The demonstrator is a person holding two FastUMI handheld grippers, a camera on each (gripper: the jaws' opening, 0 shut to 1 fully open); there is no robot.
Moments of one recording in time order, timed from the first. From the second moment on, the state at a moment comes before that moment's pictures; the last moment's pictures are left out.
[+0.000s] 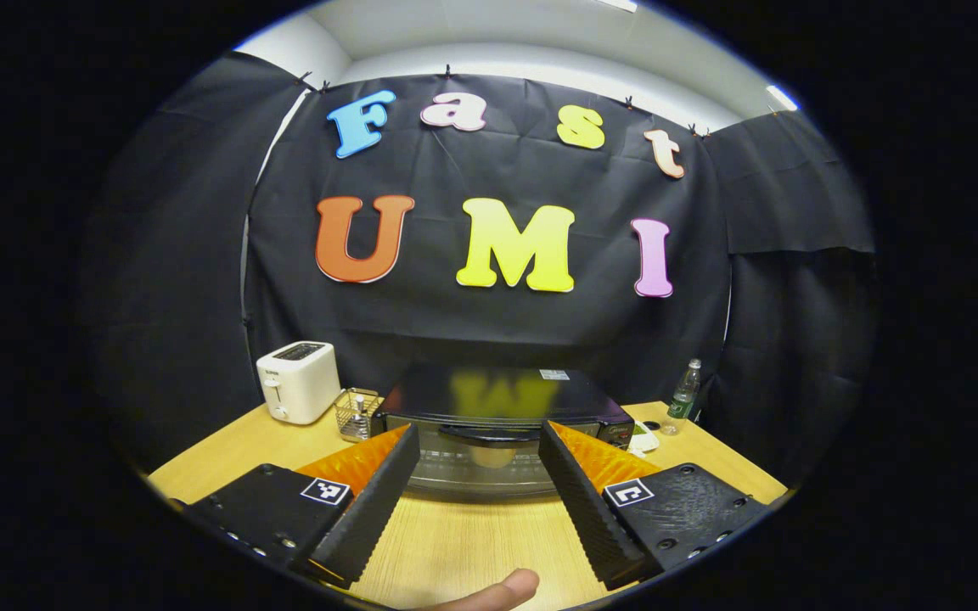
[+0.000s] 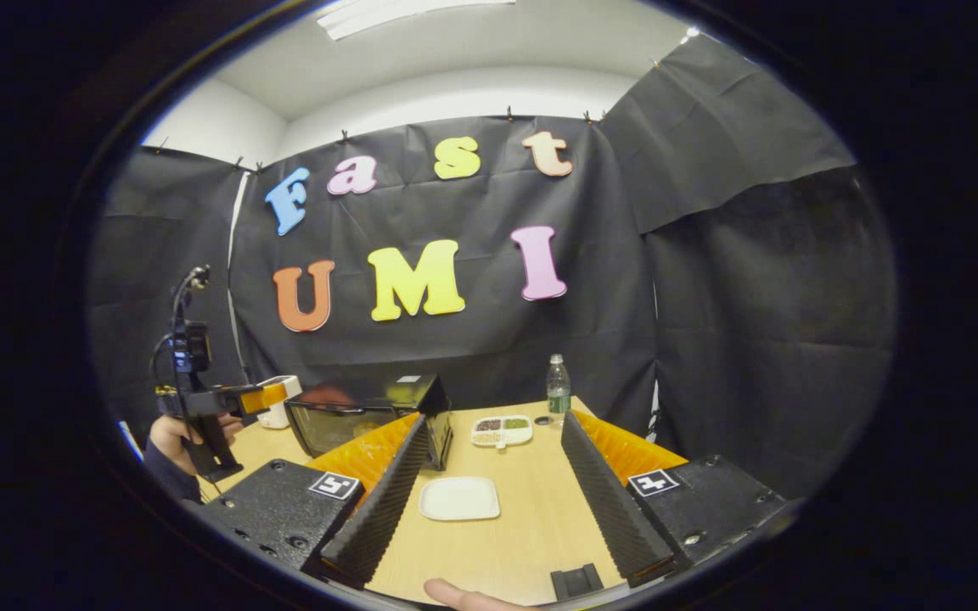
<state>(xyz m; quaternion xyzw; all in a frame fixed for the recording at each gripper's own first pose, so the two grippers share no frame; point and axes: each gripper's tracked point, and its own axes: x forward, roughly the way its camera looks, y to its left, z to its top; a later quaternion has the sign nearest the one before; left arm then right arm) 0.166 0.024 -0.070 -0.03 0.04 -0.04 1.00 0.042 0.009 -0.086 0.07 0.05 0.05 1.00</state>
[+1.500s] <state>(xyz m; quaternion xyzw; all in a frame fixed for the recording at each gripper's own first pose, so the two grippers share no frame) -0.021 0.009 -0.035 0.02 0.00 -0.06 1.00 0.025 0.008 -0.068 0.05 0.02 0.04 1.00</state>
